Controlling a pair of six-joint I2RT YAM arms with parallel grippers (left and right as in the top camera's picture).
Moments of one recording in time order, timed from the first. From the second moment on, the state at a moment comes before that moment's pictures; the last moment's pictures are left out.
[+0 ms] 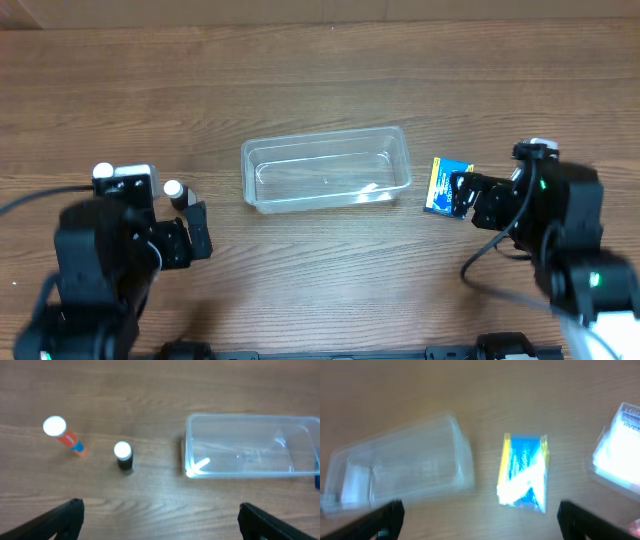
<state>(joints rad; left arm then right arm) -0.03 0.80 1.21 -1.17 -0.01 -0.15 0.05 0.92 1.01 -0.91 -0.15 0.29</state>
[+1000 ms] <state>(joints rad) 0.13 1.92 1.47 -1.24 -0.03 -0.10 -0.05 1.16 1.13 -1.04 -0.13 0.26</state>
